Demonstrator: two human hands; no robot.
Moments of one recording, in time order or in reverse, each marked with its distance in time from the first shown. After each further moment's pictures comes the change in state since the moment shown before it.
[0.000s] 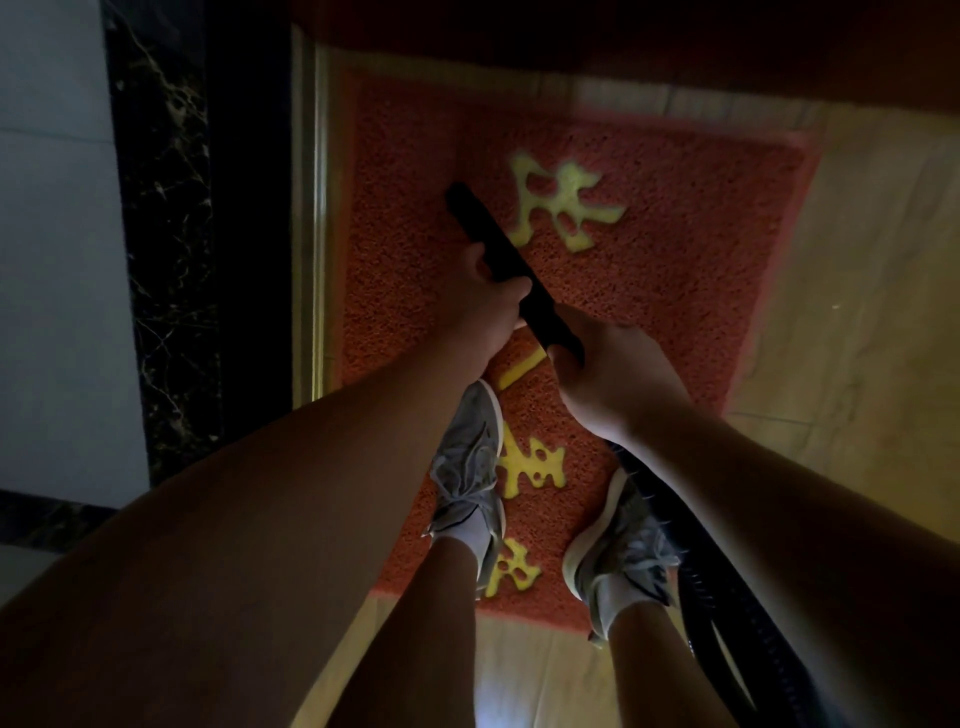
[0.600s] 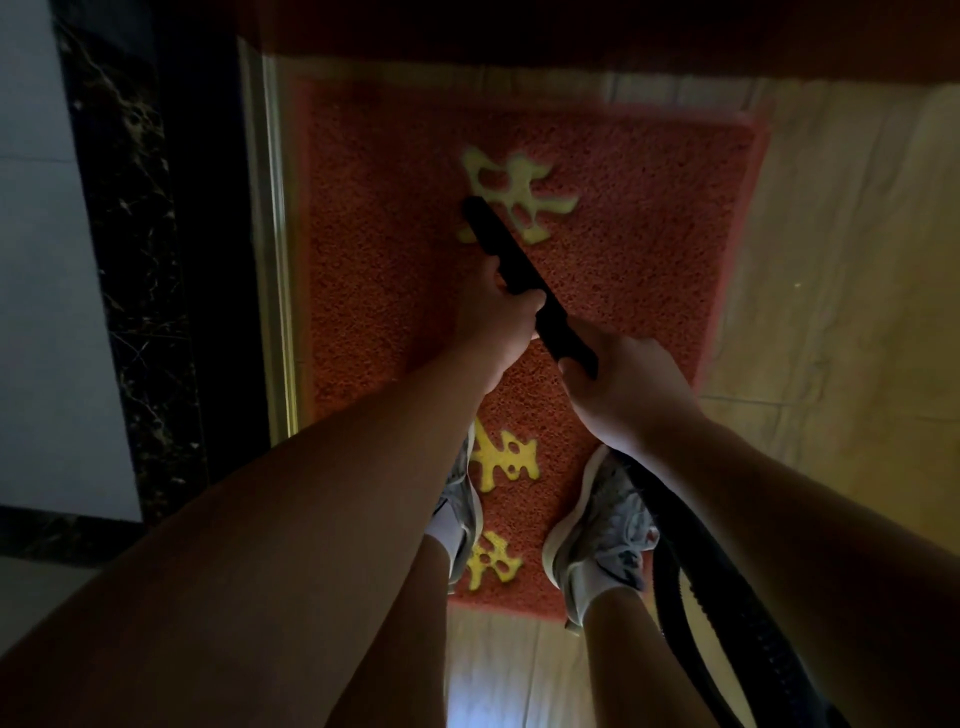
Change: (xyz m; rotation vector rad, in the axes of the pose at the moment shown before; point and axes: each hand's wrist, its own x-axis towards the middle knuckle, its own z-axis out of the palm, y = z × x) left_hand -0.018 -0.016 0.060 0.087 -0.065 -0.016; right_hand -0.022 0.059 -0.017 -0.014 0.060 -0.010
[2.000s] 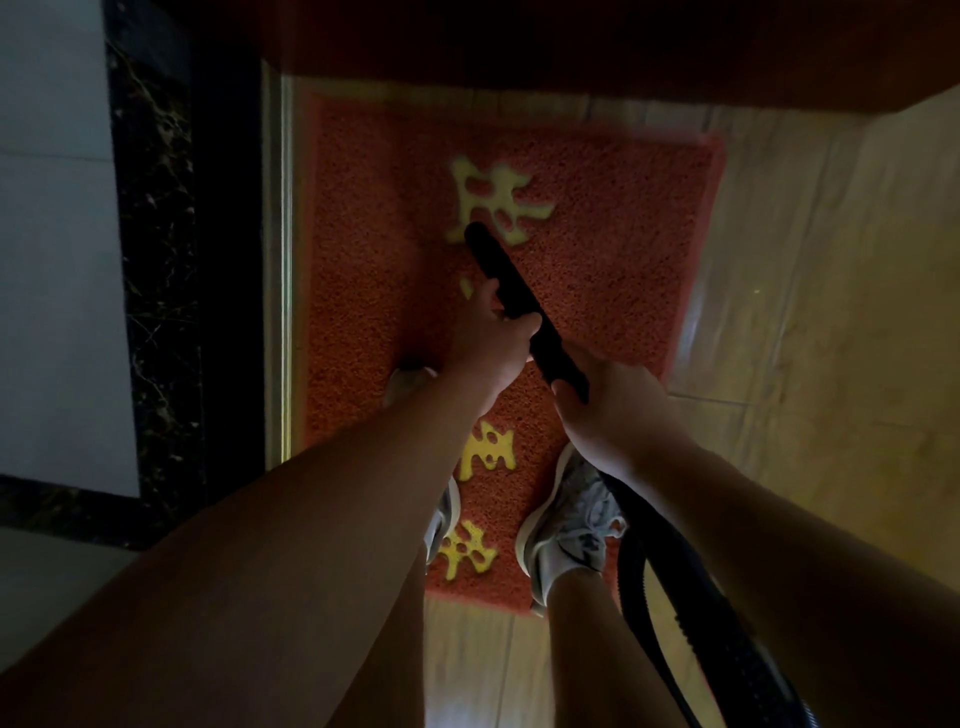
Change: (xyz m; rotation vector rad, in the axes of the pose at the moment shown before) left_hand -0.054 -0.018 0.022 0.010 0.016 0.021; right_hand -0.056 0.018 -0.015 0.041 0.017 -0.075
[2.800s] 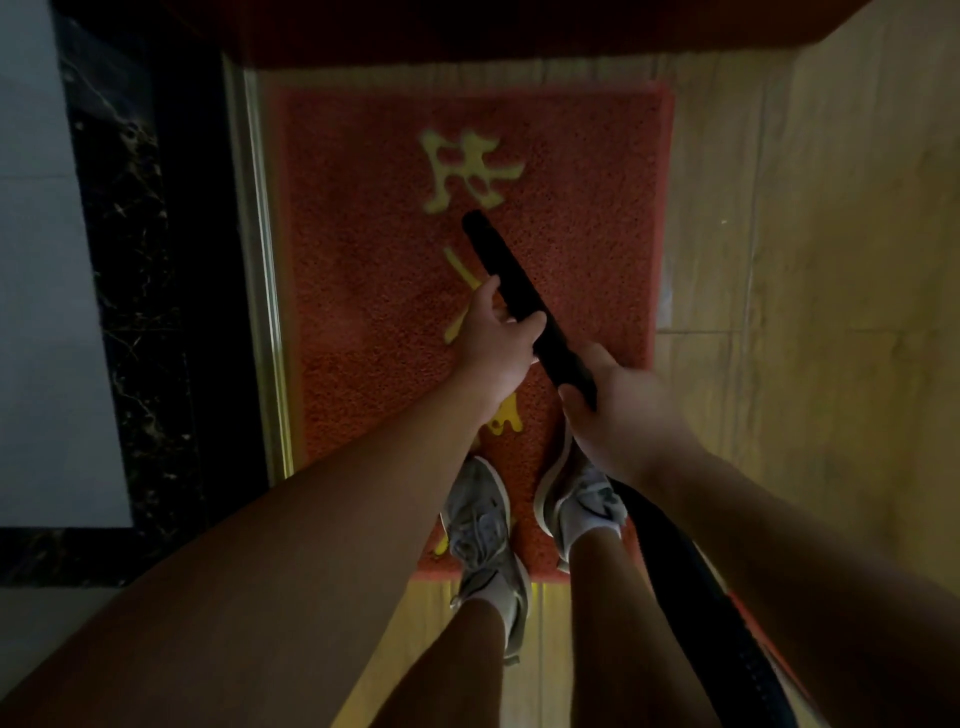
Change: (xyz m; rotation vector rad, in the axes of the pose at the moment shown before) left_hand -0.053 -0.052 -0.015 -0.037 -0.147 0.053; right_hand -0.085 -0.010 0.053 -0.068 0.142 0.104
